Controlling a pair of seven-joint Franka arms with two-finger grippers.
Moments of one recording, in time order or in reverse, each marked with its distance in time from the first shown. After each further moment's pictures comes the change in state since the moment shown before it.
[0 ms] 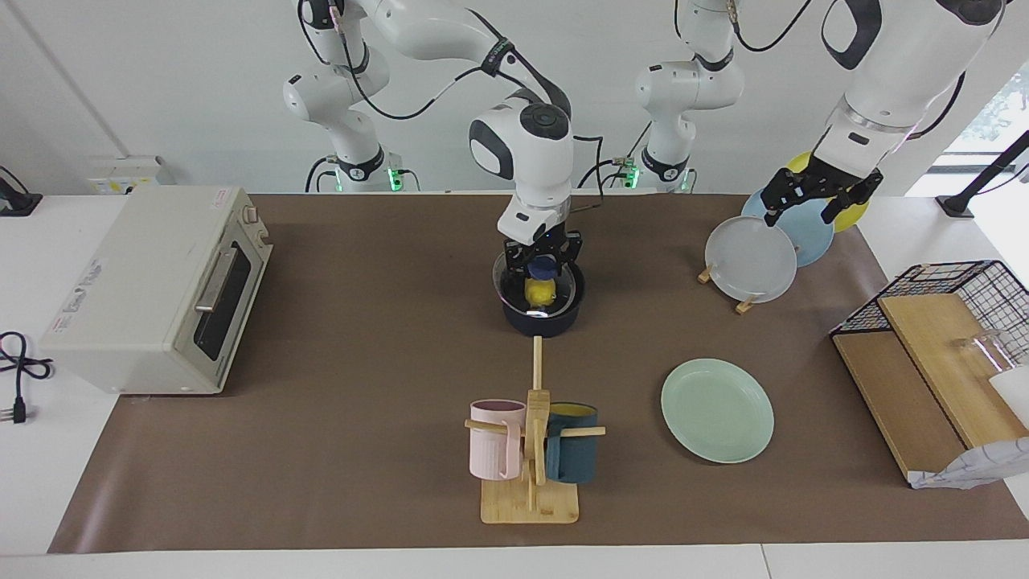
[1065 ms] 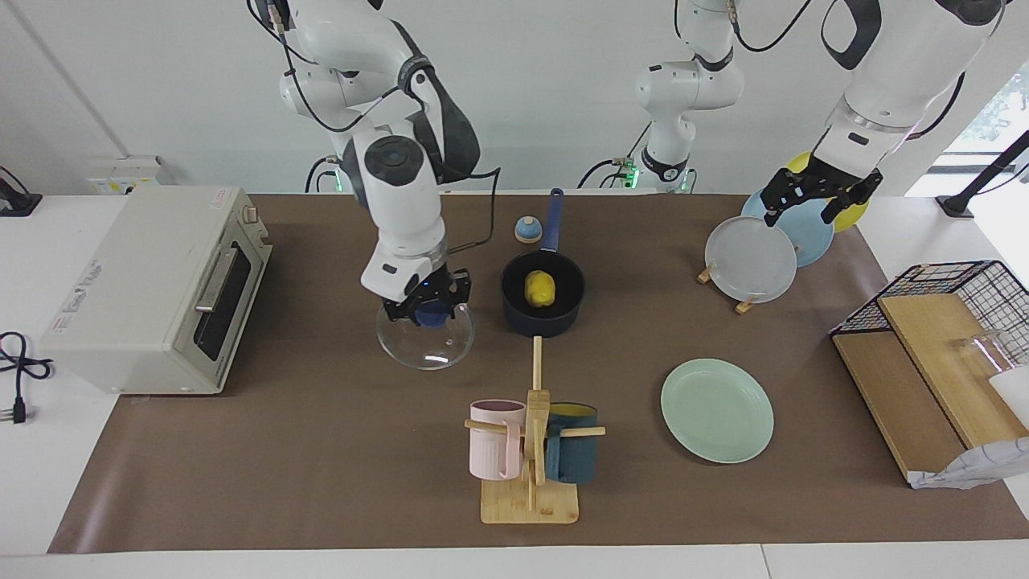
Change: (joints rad) left arm 0.000 0.000 0.000 0.000 0.000 0.000 0.000; right arm -0.411 -0.012 -0.015 0.094 0.001 -0.155 -0.612
